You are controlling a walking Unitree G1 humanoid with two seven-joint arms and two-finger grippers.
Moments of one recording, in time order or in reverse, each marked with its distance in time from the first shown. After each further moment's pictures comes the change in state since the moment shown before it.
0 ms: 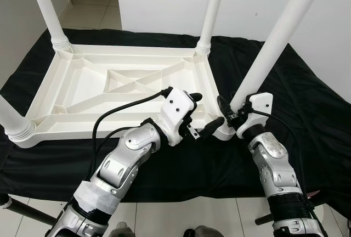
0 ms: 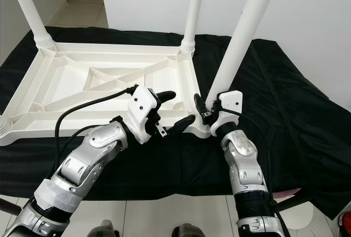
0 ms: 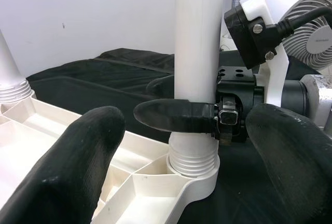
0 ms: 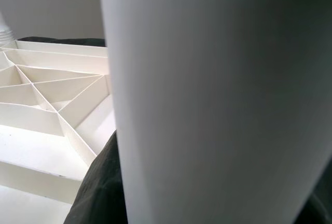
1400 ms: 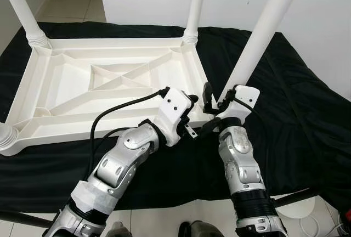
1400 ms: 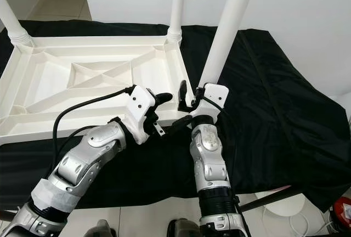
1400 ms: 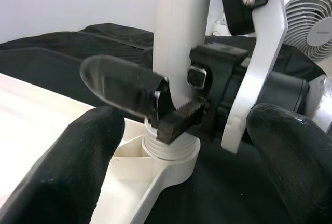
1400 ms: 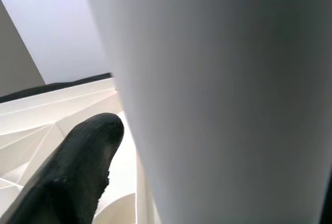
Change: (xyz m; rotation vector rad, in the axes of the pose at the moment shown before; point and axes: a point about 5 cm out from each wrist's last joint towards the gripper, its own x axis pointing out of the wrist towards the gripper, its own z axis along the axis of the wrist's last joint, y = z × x) left arm -0.003 0.000 -0.003 -0.048 0.050 -0.008; right arm 0.023 0.051 0.028 0.202 -0.189 -0.263
